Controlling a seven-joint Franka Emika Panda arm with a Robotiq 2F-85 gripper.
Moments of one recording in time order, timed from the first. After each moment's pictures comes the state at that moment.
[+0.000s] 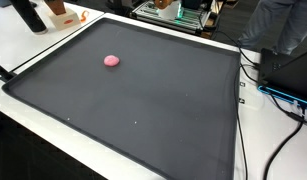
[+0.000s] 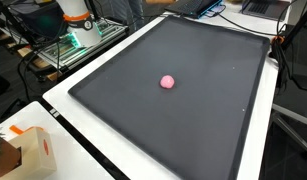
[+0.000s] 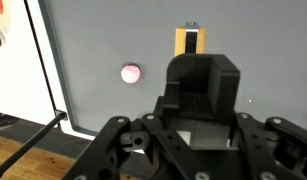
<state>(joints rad) 0.09 -0.49 0.35 -2.30 -0.18 1.93 0.37</state>
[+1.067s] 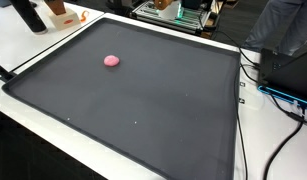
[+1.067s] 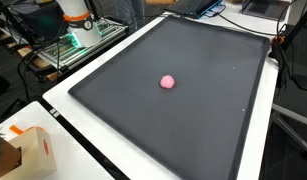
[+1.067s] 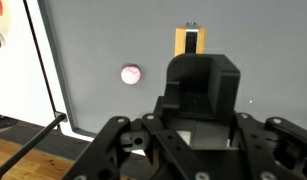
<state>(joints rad) 0.09 -0.48 0.35 -2.30 -0.18 1.93 0.37</state>
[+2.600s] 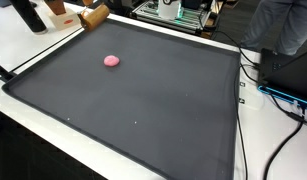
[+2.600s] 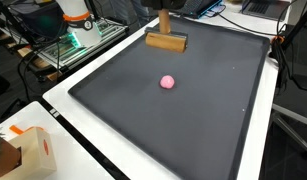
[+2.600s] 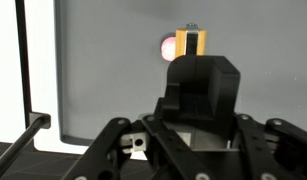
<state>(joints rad) -0.09 0.03 -0.10 -1.87 0.09 1.96 -0.42</state>
